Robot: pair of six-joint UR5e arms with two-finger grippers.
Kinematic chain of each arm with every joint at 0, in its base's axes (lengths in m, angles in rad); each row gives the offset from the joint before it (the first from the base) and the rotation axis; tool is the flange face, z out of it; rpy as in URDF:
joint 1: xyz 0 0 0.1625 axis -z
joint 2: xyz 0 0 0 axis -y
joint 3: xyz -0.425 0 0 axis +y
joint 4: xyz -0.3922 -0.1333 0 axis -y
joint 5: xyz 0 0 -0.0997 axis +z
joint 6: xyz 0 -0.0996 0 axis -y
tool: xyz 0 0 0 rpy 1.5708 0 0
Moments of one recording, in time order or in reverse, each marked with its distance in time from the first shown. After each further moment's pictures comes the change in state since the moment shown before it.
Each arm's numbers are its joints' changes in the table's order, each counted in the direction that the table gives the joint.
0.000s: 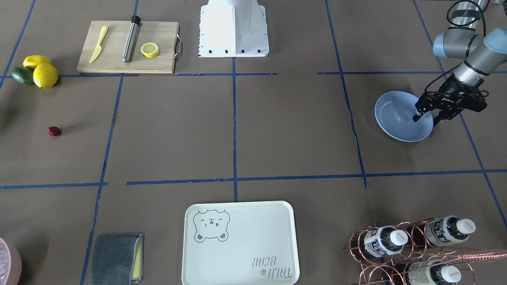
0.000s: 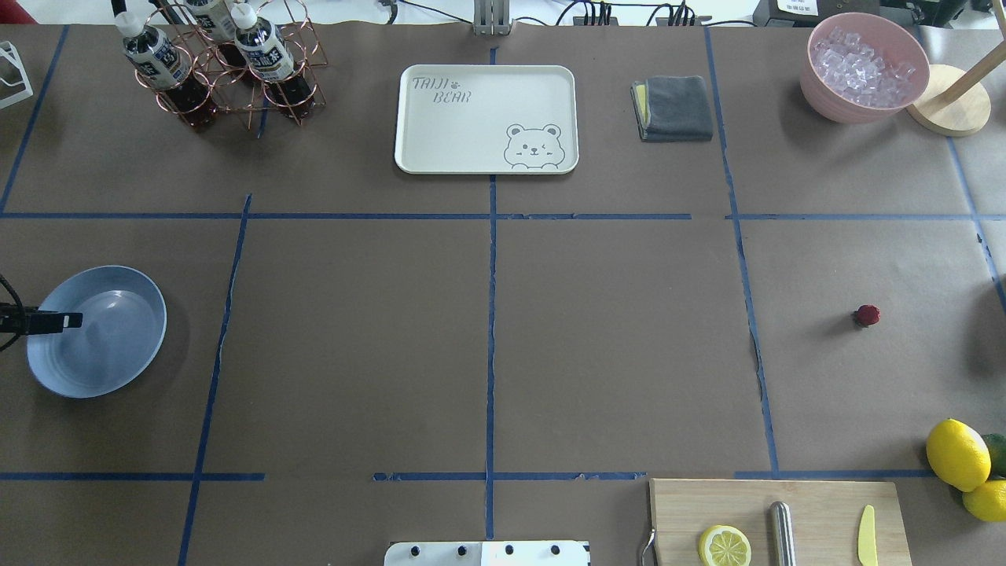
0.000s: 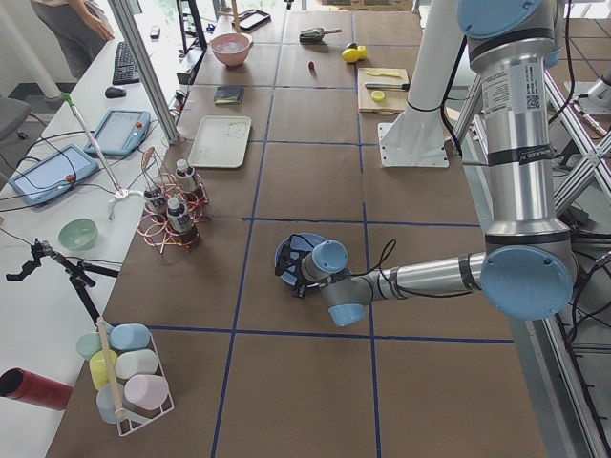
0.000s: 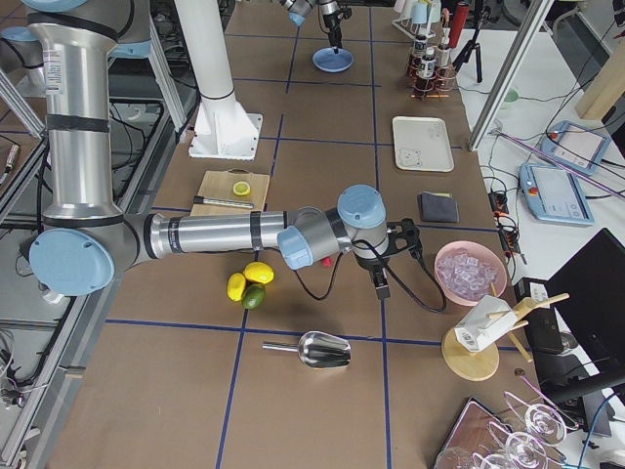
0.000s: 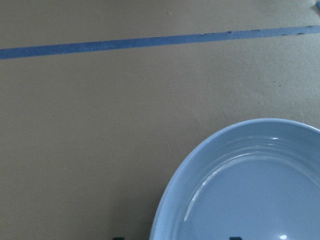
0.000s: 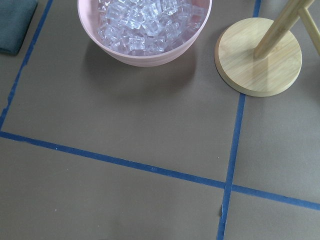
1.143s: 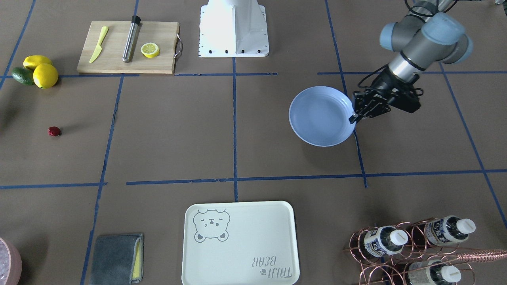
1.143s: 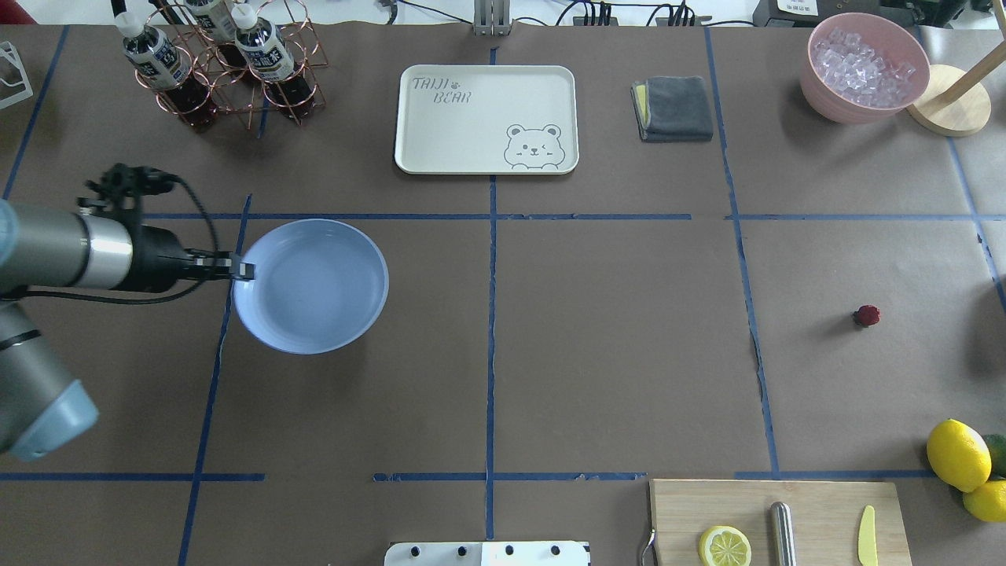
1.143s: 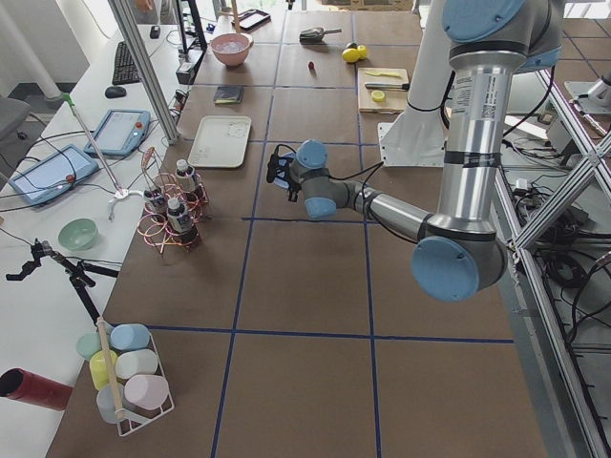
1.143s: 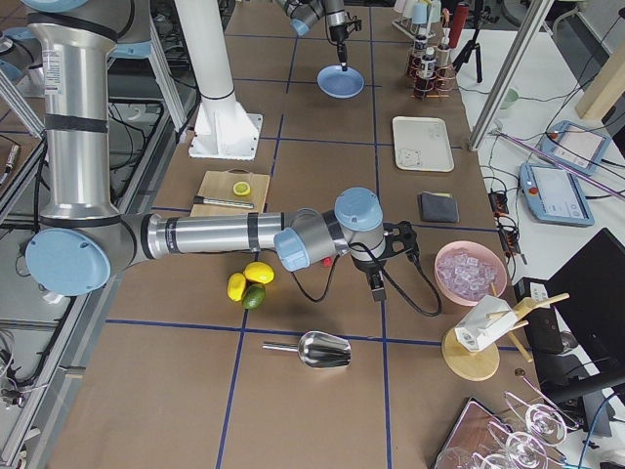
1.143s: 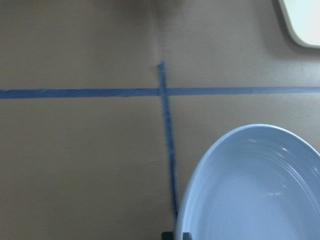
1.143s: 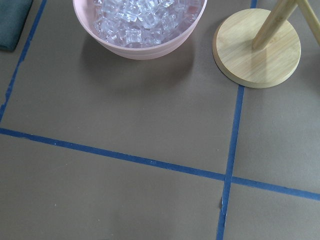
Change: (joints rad) left arm -0.190 -0.336 0.369 0.548 -0.081 -0.279; right arm 0.000 -0.019 -0.006 -0.001 -0.007 0.010
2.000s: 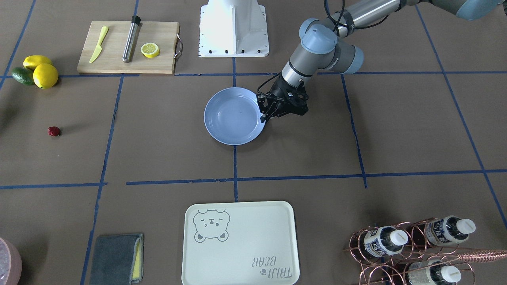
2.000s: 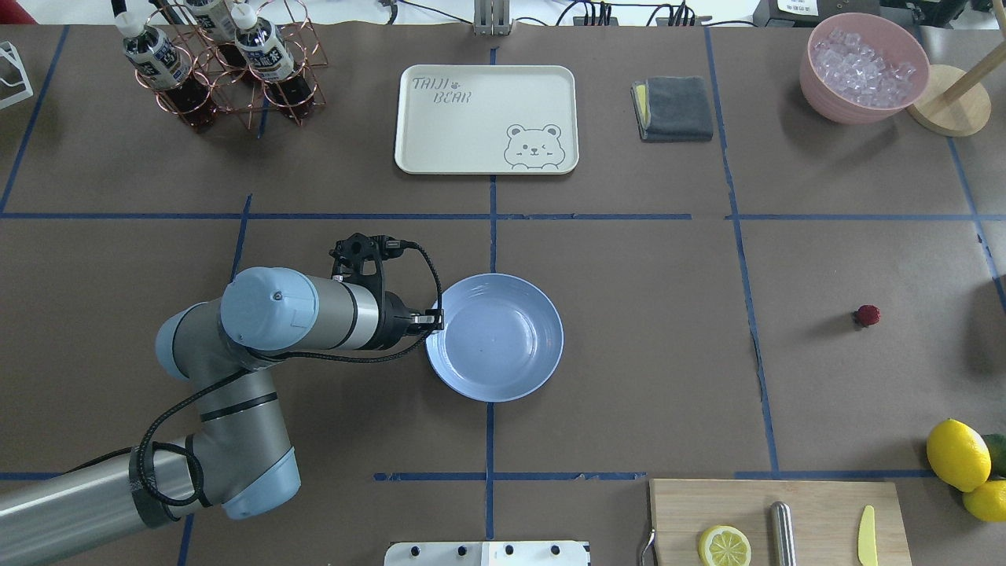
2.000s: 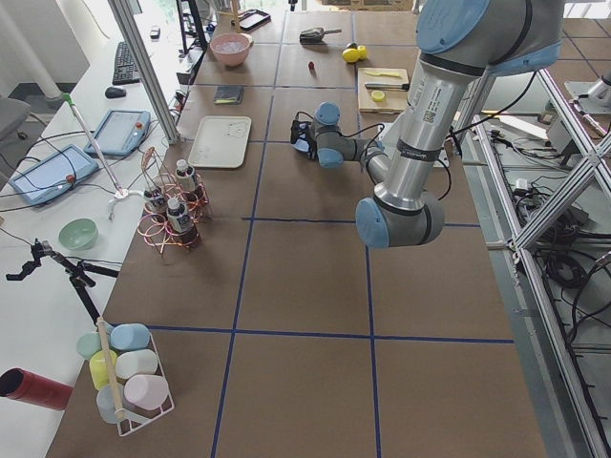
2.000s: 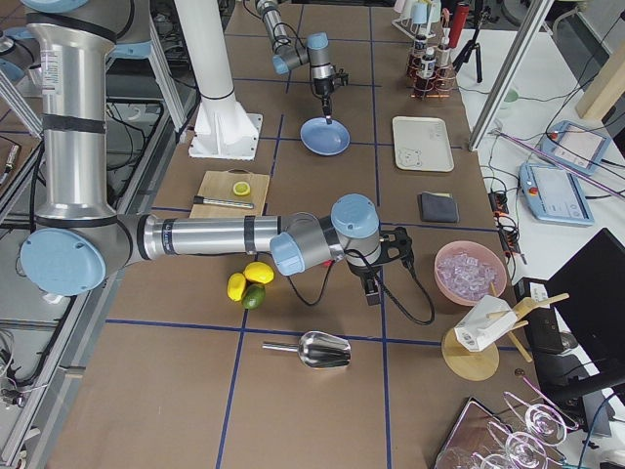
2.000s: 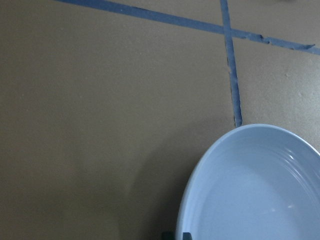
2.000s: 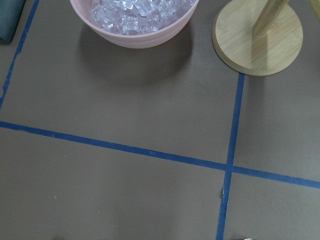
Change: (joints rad) left arm -0.252 -0.316 -0.168 0.130 -0.190 -0.135; right arm 0.000 -0.012 0.007 0.000 -0.013 0.001
